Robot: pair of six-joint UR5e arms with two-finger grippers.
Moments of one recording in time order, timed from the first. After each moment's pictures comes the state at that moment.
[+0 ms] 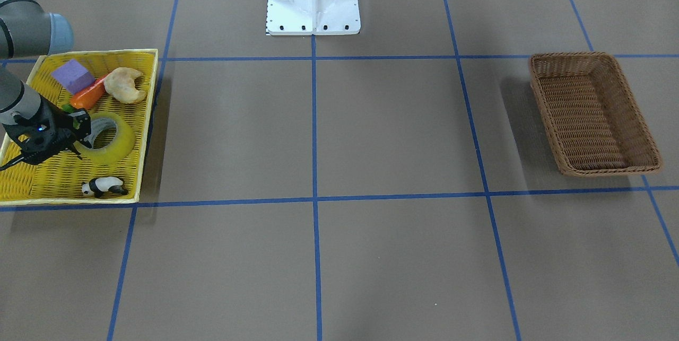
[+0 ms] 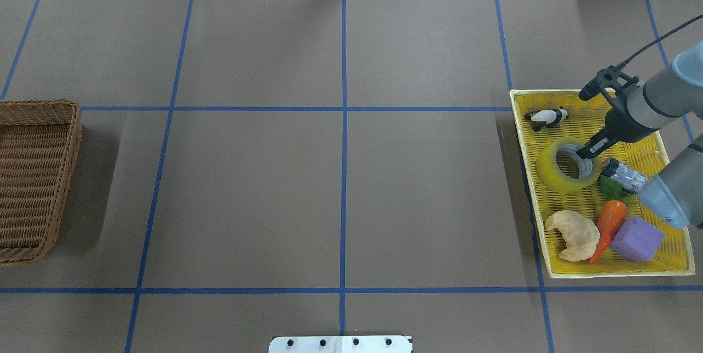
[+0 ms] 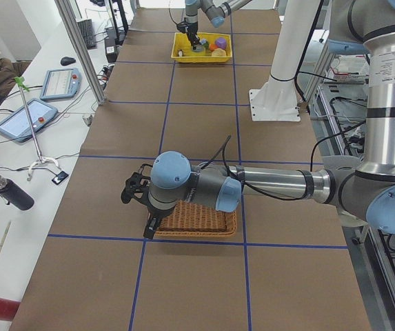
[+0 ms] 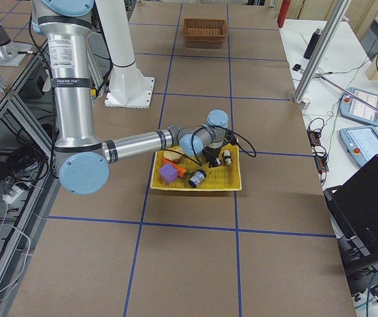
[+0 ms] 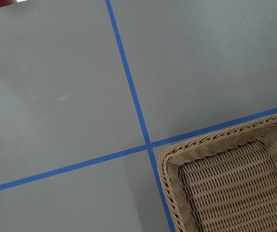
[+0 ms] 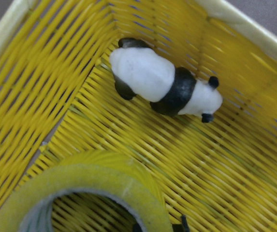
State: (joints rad) left arm -1.67 -1.52 -1.68 -1.79 -2.41 0.14; right arm 0.95 -1.50 1.68 -1.22 2.21 0.15
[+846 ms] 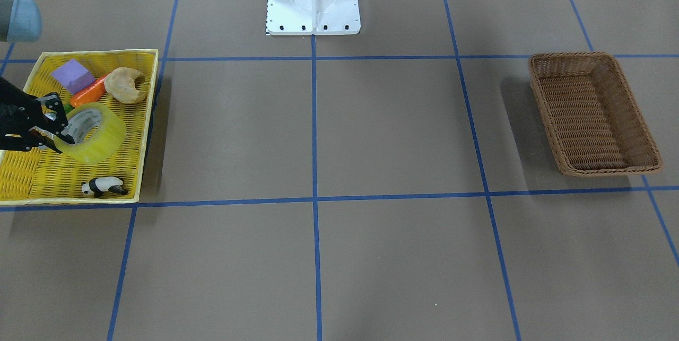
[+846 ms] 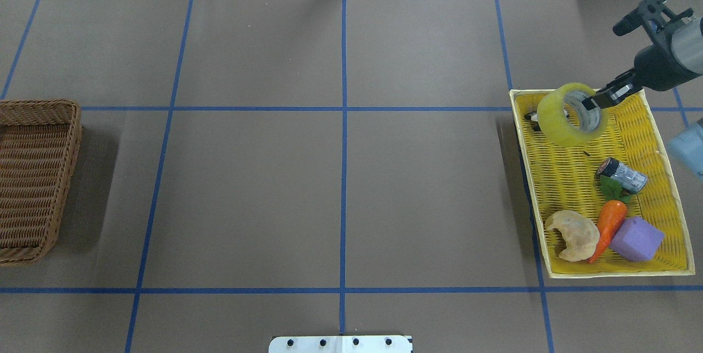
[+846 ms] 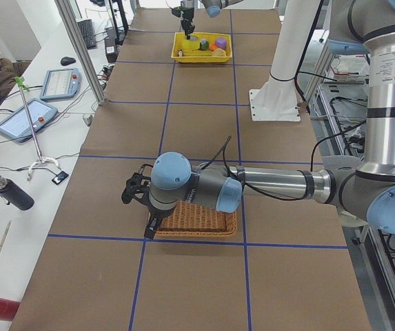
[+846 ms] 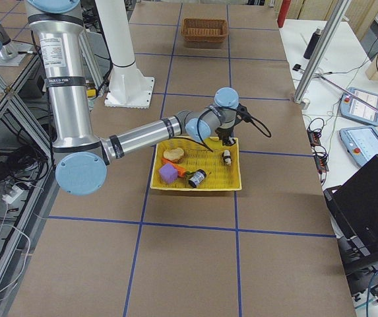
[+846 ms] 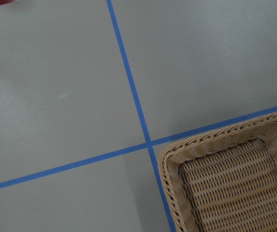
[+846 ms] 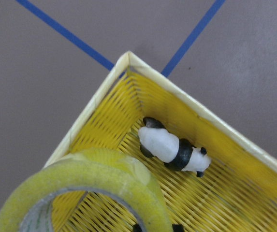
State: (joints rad) left arm -1.67 -1.52 -1.69 -1.80 -2.45 0.15; right arm 1.13 -1.42 1.79 -1.22 2.38 0.20
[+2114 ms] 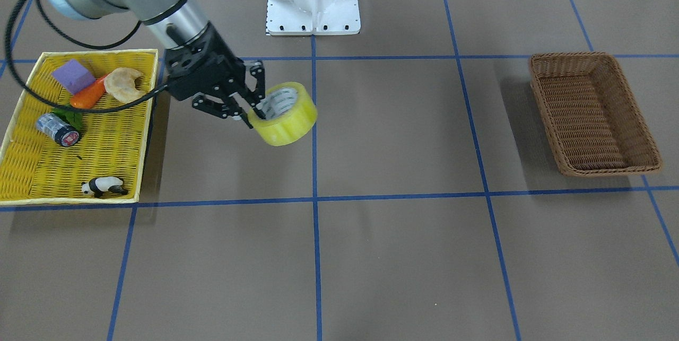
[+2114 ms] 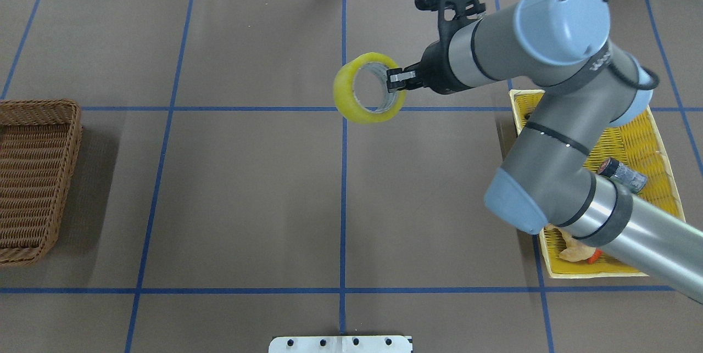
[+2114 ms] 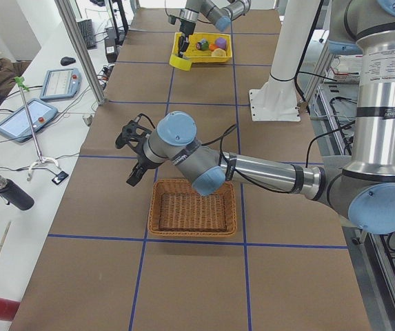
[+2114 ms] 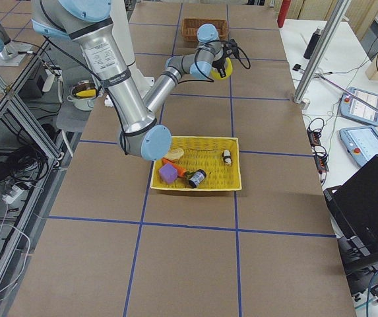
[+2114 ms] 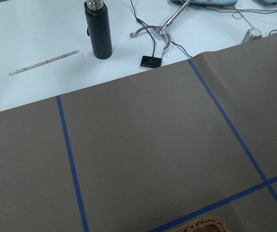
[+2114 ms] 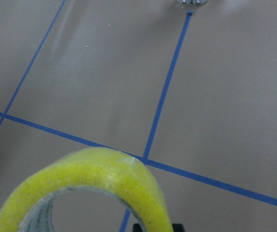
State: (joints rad) left arm -1.55 -1.57 -1.77 -2.28 -2.41 -0.36; right arm 0.66 -0.99 1.86 -1.21 1.85 1.00
